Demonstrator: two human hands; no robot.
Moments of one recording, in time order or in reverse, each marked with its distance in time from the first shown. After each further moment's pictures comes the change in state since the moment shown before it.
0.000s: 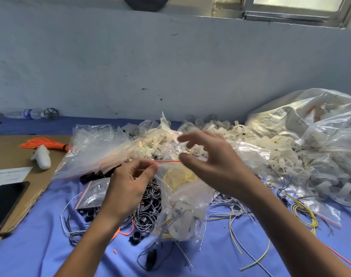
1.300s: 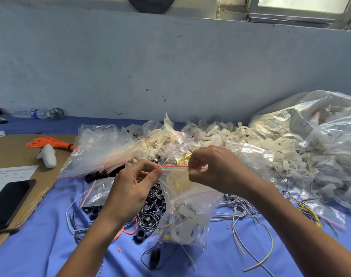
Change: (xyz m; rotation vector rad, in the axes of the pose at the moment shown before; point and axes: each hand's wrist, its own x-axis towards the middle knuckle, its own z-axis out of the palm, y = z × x) left_hand -0.007 -0.001 -0.009 0.060 -0.057 0.030; right_hand 0.007 0.011 0.003 -0.276 -0.252 -0.006
